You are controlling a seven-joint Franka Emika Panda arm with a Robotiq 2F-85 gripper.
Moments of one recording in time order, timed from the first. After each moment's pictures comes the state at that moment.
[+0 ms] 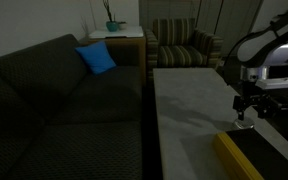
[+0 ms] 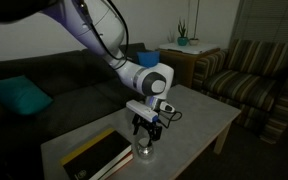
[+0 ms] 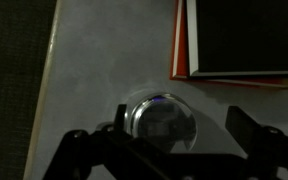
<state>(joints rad) -0.05 1.49 -0.03 -0.98 0.04 2.06 -0.06</state>
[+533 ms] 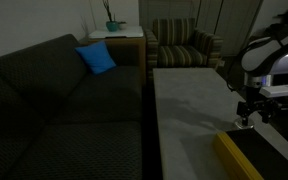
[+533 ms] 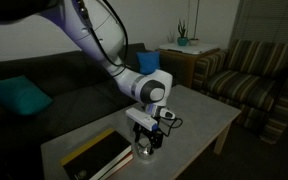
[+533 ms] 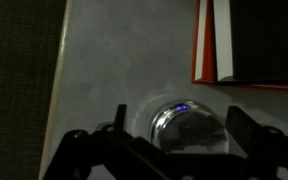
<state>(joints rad) -0.06 1.49 -0.04 -1.05 0.02 2.16 -0.04</state>
